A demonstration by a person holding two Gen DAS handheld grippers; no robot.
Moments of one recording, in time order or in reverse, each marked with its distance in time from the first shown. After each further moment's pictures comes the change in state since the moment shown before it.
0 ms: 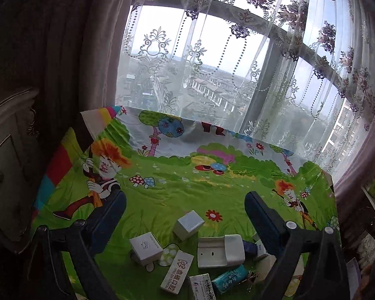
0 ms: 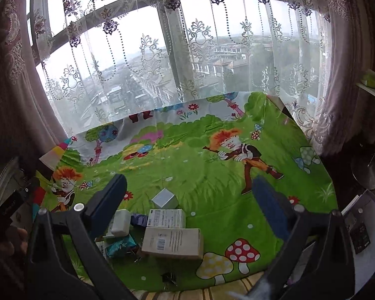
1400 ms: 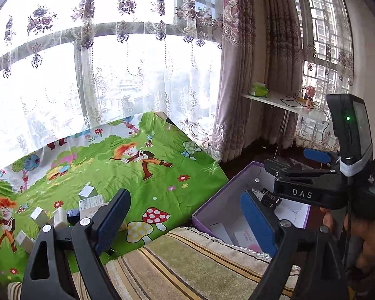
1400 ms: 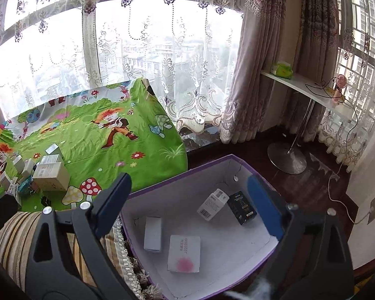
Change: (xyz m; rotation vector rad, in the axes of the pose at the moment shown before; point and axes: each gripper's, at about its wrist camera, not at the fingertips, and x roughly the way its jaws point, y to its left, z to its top) left arm -0.173 -0.280 -0.155 0.643 -0.012 -0.520; right arm -0.172 -0.186 -0.071 -0.005 -0.013 -0.442
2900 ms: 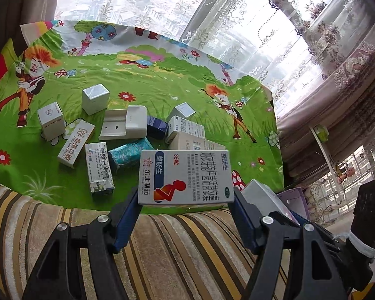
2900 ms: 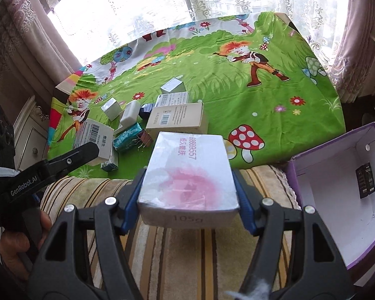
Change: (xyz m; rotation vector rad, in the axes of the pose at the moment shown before) left arm 0.028 0.209 -0.089 -0.707 0.340 0.037; right arm 0.044 0.190 -0.026 -0.084 0.394 0.520
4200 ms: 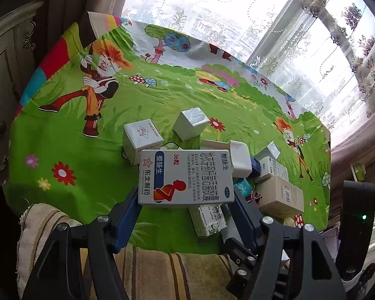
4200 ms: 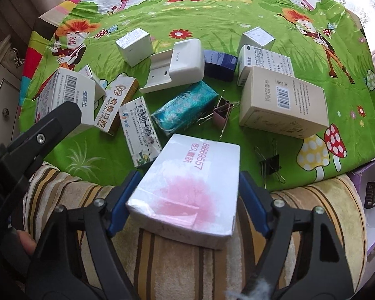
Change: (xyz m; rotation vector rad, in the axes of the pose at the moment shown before) left arm -0.011 0.119 0.033 -0.170 -0.105 0.243; right arm 0.142 0.155 0.013 -0.168 0.320 -0.131
